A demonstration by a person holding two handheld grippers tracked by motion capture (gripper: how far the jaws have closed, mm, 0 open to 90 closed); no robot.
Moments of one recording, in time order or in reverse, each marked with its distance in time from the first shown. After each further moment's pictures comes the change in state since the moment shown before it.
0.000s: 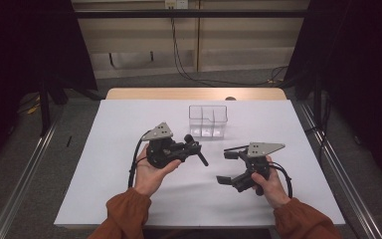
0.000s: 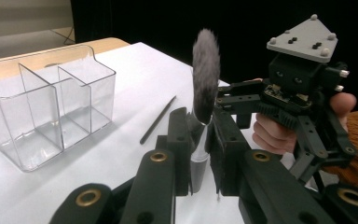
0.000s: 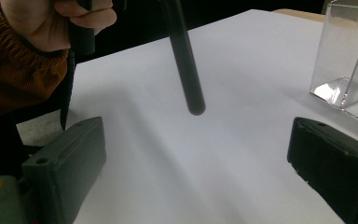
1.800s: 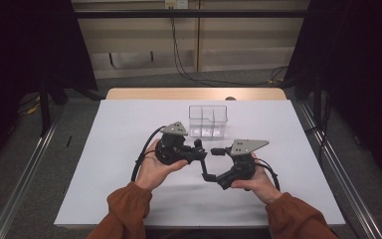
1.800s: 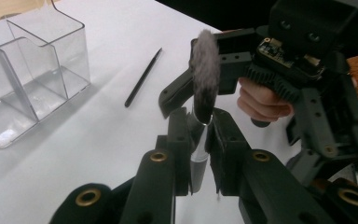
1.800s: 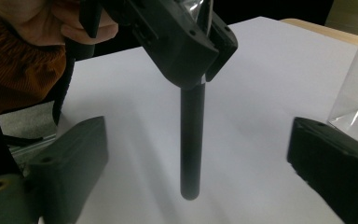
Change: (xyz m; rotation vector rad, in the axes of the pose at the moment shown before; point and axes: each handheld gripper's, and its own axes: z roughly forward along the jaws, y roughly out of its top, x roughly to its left) left arm 0.000 0.012 0.022 0.236 -0.055 0.031; right arm 0.011 0.020 0.033 0.015 0.001 -0.066
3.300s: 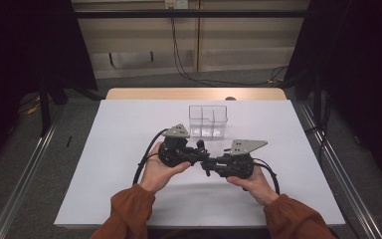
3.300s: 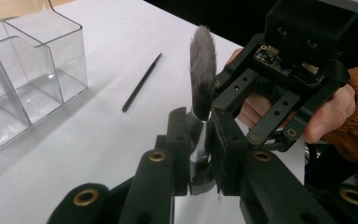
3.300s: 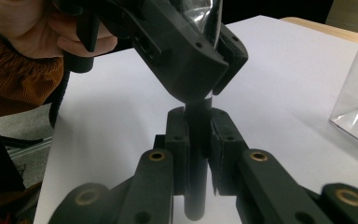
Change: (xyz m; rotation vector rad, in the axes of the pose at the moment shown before) left arm -0.002 -0.007 0.010 -0.042 0.014 -0.002; right arm -0.002 -0.003 0.003 0.002 -0.007 0.004
